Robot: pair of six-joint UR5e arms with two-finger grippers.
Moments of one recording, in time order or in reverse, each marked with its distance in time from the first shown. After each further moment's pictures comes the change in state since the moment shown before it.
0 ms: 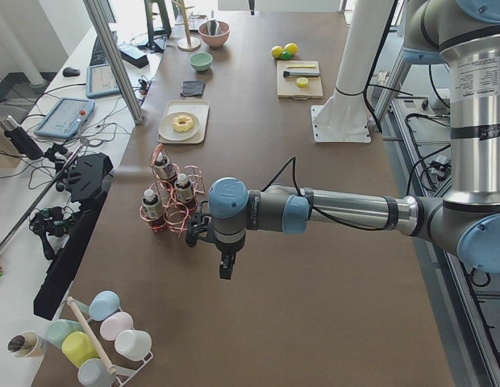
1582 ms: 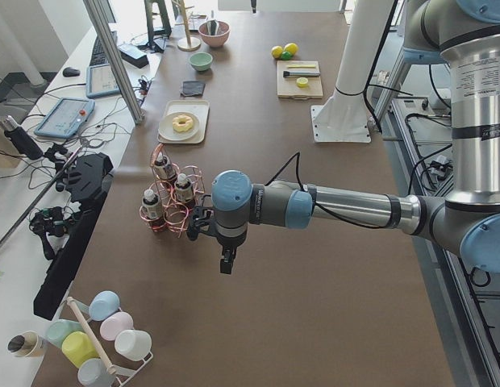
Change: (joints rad) left arm -0.003 0.010 -0.038 -0.002 0.000 -0.009; right arm 0.023 -0.032 0.037 -0.001 0.016 -0.001
